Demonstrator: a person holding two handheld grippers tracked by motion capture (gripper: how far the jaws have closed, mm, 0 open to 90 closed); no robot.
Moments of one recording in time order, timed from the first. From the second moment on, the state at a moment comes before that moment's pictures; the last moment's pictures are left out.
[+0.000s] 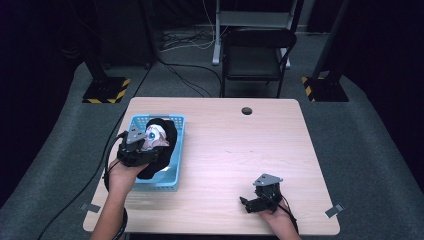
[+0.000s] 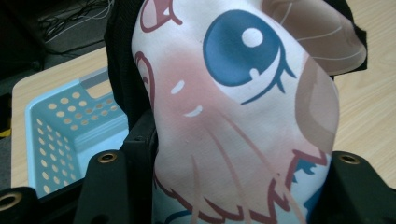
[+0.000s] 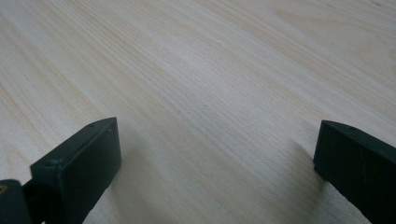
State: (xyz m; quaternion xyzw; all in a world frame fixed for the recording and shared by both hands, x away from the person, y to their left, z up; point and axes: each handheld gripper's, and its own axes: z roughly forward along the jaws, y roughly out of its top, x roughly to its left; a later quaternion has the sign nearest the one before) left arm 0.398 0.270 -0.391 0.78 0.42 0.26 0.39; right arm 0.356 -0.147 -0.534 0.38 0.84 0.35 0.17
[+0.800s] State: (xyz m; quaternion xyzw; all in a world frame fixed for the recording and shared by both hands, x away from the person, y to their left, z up) left arm 0.377 0.238 -0.376 0.80 0.36 0.26 0.40; right arm 0.356 -0.147 -0.534 0.38 0.84 0.35 0.17
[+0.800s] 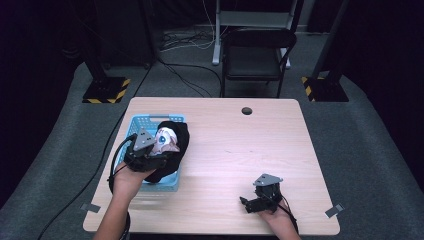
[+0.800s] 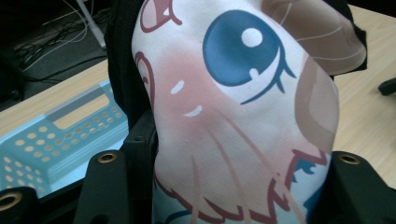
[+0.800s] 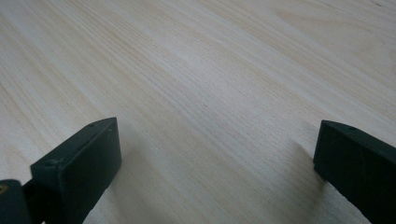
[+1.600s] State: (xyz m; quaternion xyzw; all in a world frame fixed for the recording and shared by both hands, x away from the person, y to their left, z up) left arm 0.370 0.206 -0.382 0.83 0.31 0.22 0.41; right arm 0.356 -0.147 -0.534 0.38 0.84 0.35 0.17
